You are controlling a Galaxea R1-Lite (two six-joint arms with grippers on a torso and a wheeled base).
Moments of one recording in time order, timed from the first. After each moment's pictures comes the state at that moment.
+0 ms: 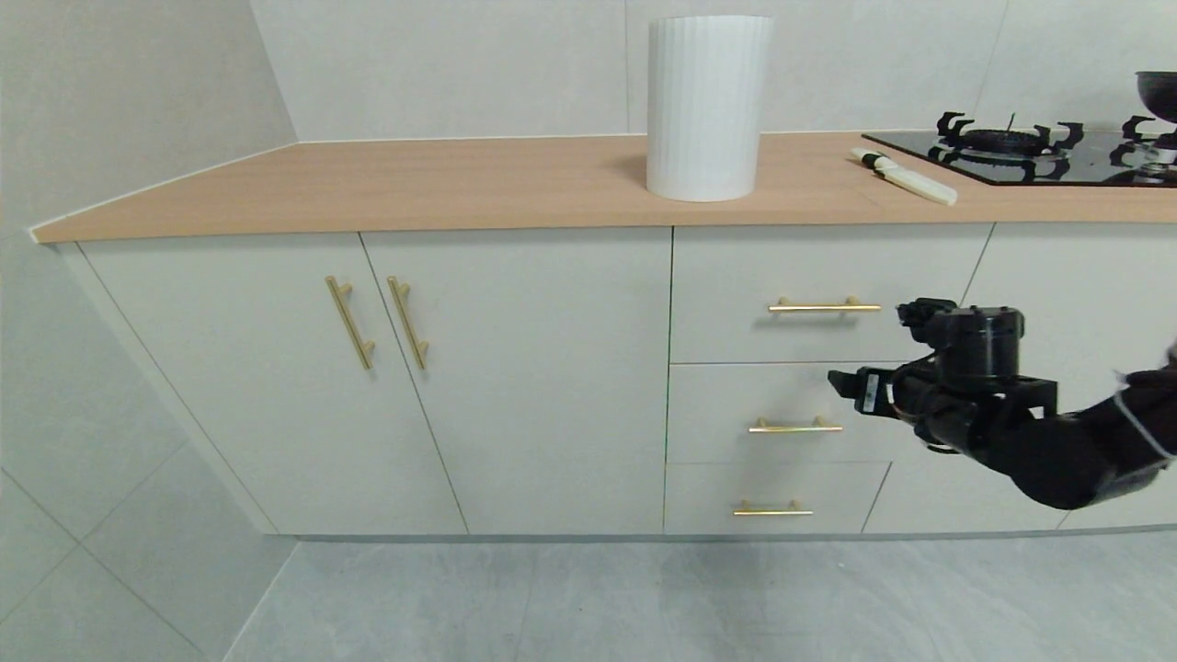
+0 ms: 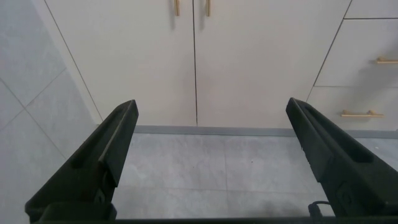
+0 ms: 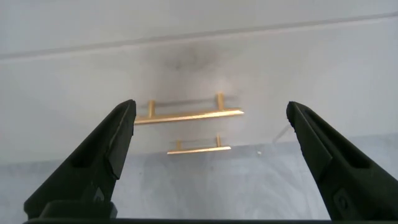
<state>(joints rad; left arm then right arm) 0.00 0.00 0.00 0.00 0.03 0.00 0.23 1.96 -0.87 -0.75 -0.25 0.18</state>
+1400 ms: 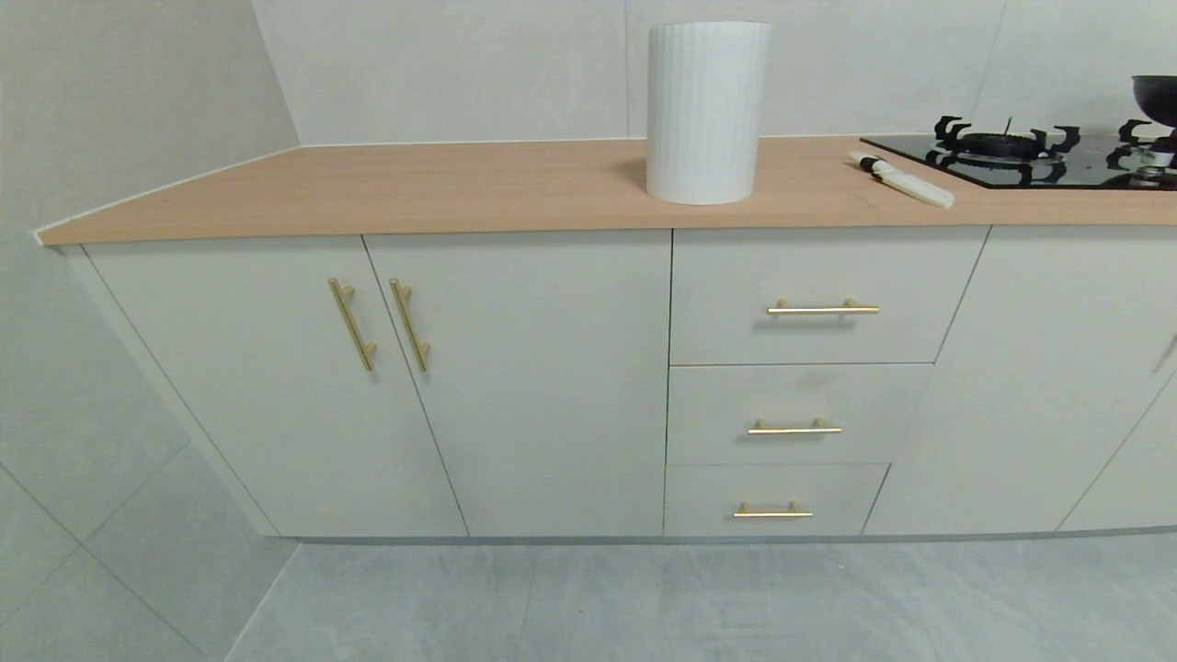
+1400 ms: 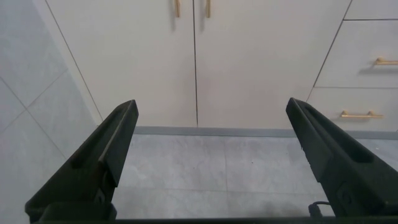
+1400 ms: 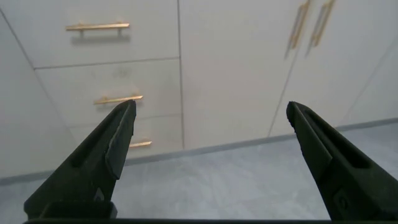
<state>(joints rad) 0.00 0.00 0.00 0.00 0.03 0.00 0.02 0.07 -0.29 0.14 -0.28 -0.08</state>
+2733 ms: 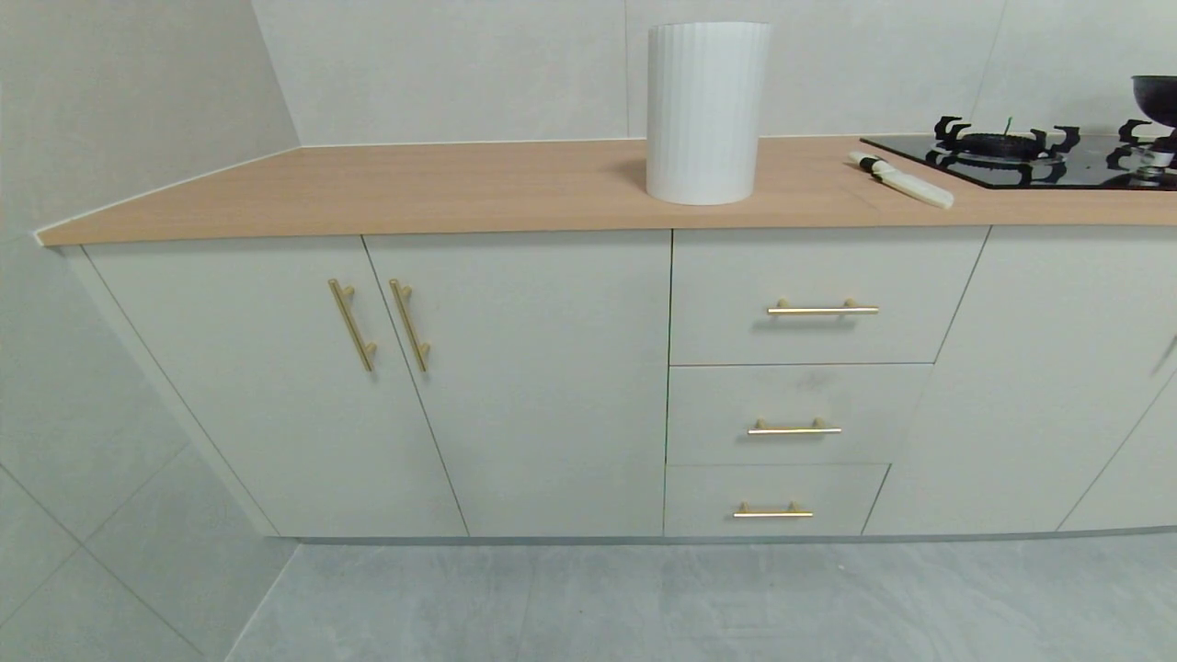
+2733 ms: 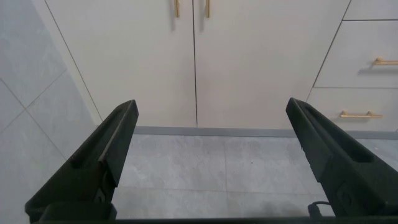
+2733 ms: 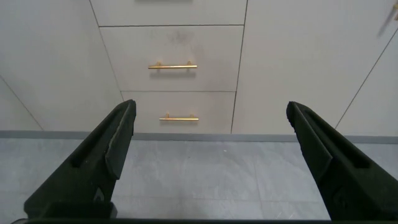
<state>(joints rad) 0.00 0.00 0.00 0.00 0.03 0.01 0.00 0.00 0.00 0.00 0.02 0.00</state>
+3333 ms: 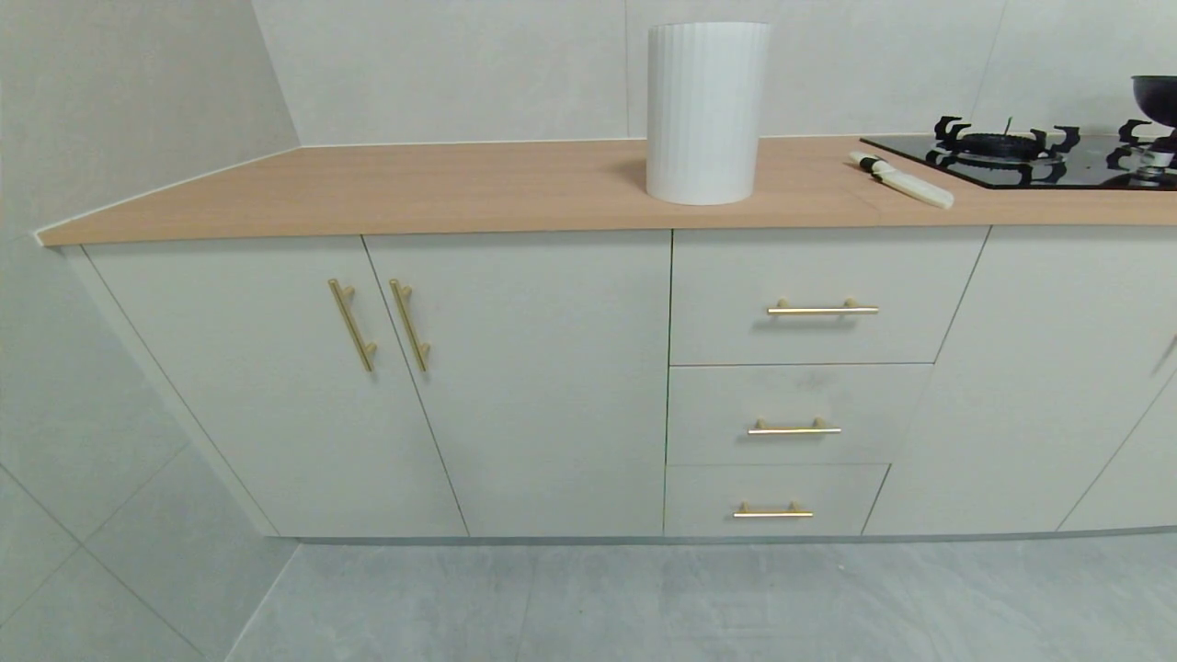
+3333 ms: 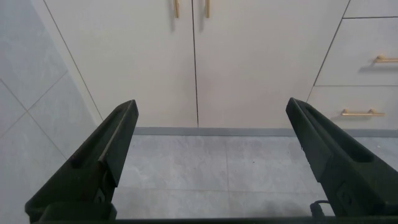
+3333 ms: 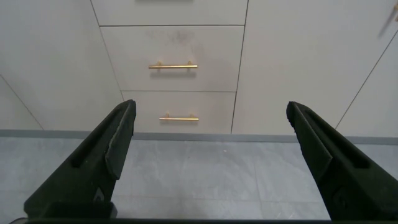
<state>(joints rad) 0.00 0.00 0.00 0.00 0.03 0.01 0.00 0.00 0.00 0.00 0.02 0.00</state>
